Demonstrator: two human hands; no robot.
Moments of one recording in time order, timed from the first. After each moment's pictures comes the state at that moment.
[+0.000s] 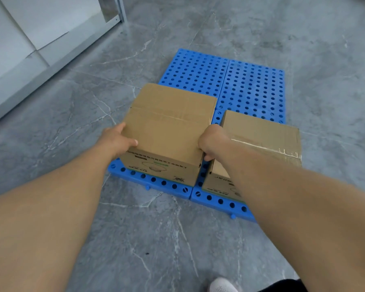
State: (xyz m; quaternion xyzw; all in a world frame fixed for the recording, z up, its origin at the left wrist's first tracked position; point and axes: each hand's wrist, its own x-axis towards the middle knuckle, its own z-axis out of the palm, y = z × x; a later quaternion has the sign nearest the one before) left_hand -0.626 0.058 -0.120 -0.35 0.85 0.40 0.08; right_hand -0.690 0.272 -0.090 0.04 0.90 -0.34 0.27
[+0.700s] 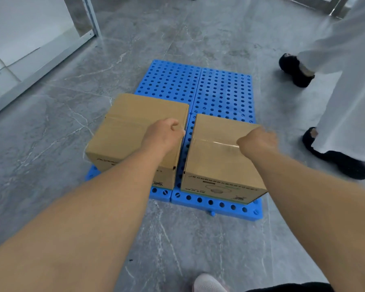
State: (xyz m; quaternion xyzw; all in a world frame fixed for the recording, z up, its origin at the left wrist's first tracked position) left_hand -0.659 0.208 -0.084 -0.13 0.90 0.41 0.01; right_hand -0.702 0.416 -0.081 0.22 0.96 -0.13 0.13
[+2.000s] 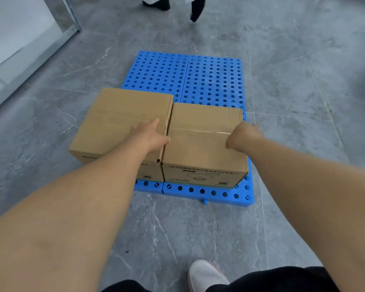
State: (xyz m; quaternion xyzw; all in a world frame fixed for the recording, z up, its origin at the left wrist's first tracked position) left_hand -0.661 0.220 -0.098 -0.16 0.95 0.23 0.16; right_hand -0.699 0.443 -0.098 0.15 0.96 -0.10 0.21
